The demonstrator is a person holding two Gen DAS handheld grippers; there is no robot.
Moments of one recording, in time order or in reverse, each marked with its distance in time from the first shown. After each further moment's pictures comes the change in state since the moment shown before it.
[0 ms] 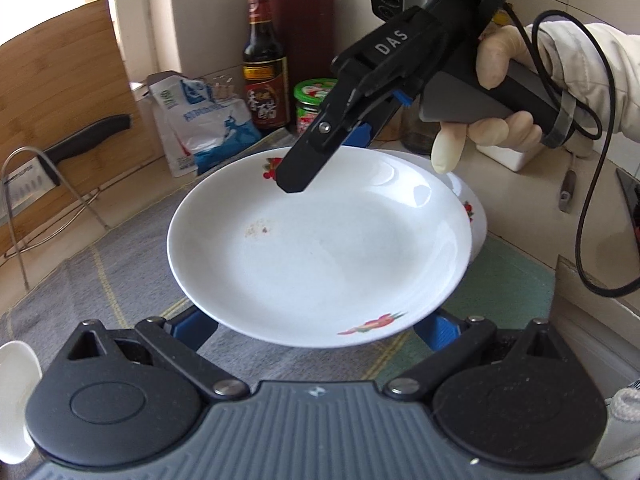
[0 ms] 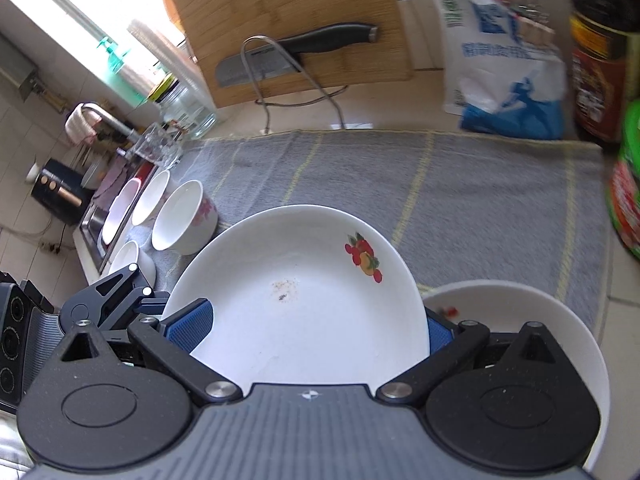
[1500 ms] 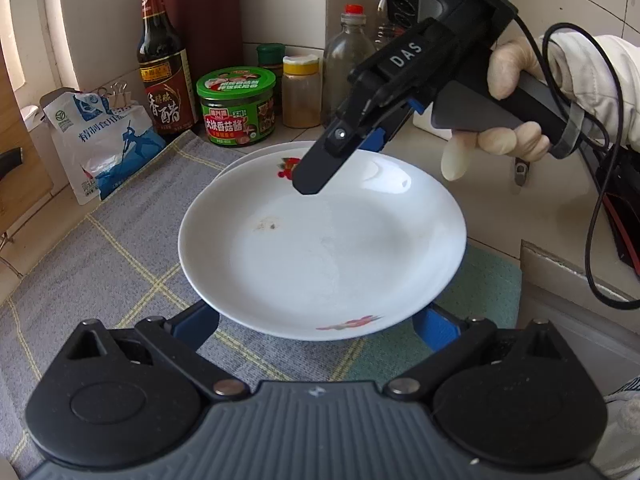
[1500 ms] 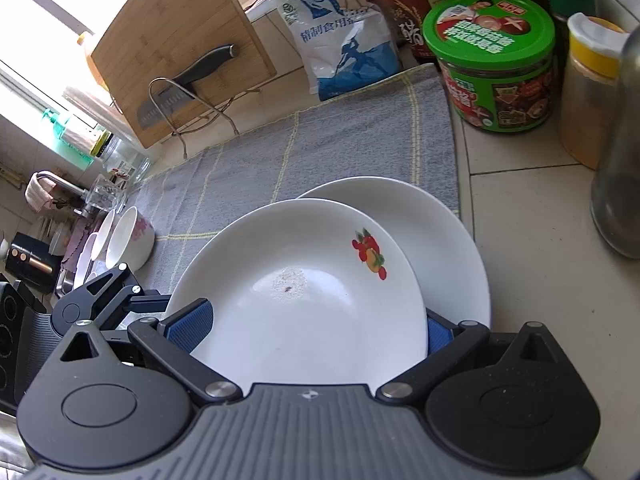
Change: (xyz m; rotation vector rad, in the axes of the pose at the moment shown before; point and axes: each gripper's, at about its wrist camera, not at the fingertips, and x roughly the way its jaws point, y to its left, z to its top) left arm 0.047 -0.025 0.020 0.128 0.046 -0.158; right arm -0.046 -0.069 -0.070 0.215 -0.102 -0.082
